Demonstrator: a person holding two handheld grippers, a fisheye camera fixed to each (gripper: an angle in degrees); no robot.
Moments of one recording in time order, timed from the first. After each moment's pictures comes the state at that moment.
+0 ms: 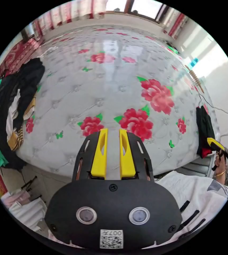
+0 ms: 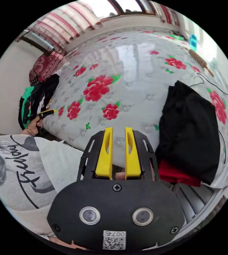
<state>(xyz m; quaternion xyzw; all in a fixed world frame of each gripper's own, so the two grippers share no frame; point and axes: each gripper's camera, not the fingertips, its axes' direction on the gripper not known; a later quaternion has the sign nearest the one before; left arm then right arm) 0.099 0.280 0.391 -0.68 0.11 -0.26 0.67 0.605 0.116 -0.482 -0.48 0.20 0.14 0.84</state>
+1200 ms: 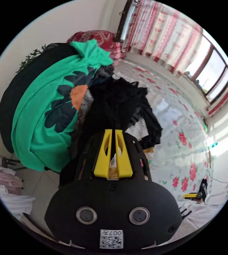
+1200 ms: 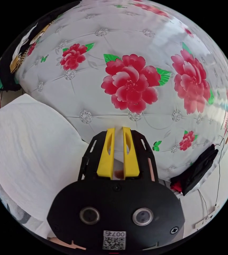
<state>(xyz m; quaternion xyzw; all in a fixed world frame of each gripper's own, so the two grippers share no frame) -0.337 0.364 0.304 -0.51 0.01 -0.39 0.76 0.362 0.072 -0.059 -0.73 0.22 0.03 0.64</state>
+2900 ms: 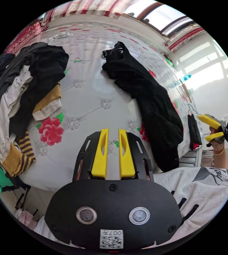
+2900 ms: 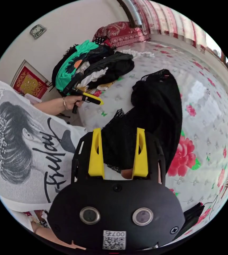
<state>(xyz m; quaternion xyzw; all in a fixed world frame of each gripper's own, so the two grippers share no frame) -0.130 0.448 0.419 -0.63 0.25 -0.33 0.66 0.274 -0.109 -0.187 -0.47 0.04 -0.12 0.87</state>
